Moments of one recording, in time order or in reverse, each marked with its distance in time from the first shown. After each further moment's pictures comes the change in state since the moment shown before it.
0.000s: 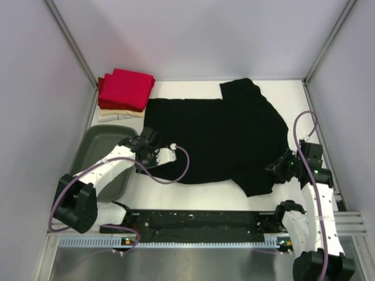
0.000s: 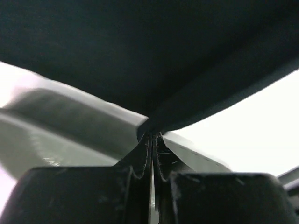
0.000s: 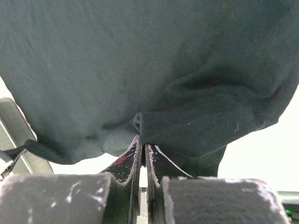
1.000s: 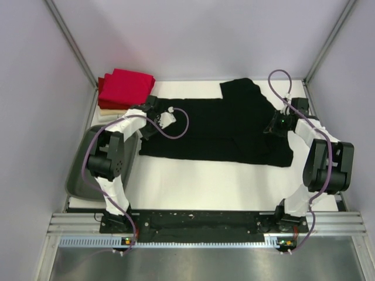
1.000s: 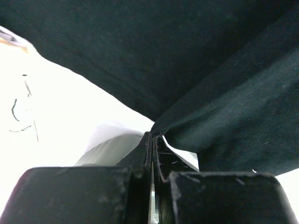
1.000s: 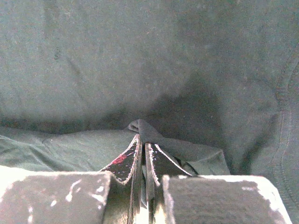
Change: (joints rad) left arm 0.180 0.595 0.585 0.095 -0.062 -0.134; right arm 0.046 0.986 0.474 0.504 -0.018 -0.351
